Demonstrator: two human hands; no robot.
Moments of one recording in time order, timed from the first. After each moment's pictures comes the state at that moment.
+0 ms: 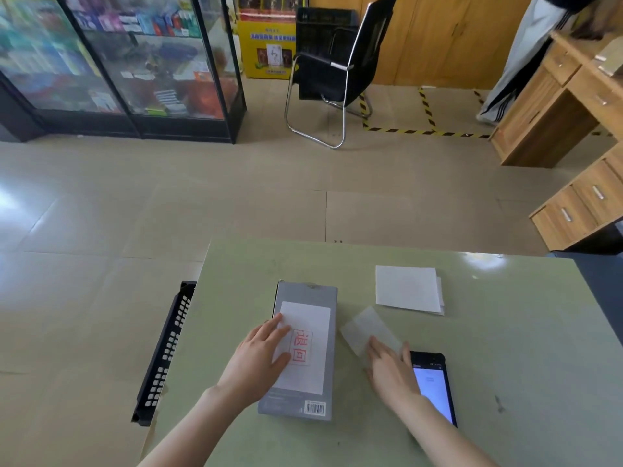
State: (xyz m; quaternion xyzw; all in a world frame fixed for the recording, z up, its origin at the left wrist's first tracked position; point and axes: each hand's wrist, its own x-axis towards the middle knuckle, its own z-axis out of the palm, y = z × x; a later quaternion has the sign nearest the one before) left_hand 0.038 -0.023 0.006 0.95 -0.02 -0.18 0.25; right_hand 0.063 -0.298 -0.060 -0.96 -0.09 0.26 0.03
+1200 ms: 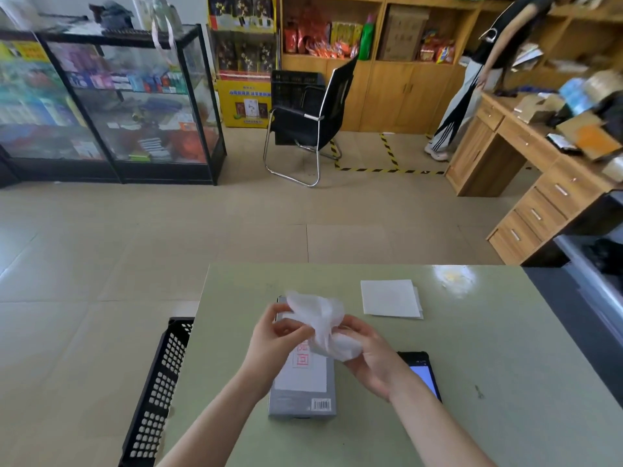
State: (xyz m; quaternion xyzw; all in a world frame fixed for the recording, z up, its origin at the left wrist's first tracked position) left_hand 0.029 -0.042 0.097 0.67 0.14 -0.12 0.72; right_hand 0.036 -0.223 0.114 -0.51 0.12 0.27 0.81
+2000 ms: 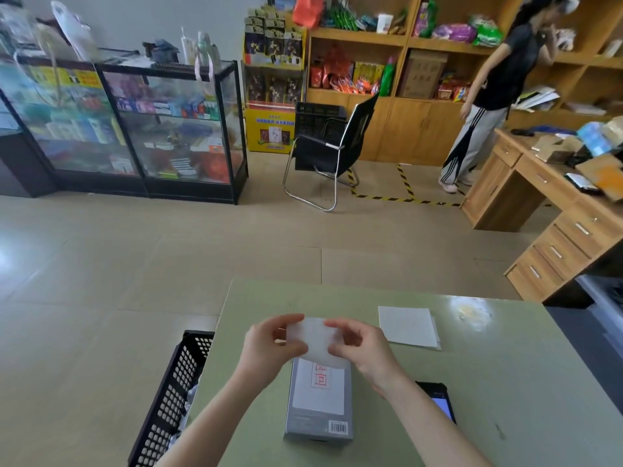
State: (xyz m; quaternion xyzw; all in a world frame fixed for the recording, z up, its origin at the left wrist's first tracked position) left_hand 0.031 0.002 0.121 0.80 0.11 -0.02 0.59; right_hand 0.052 -0.186 0.128 -0.78 -0.01 0.14 0.61
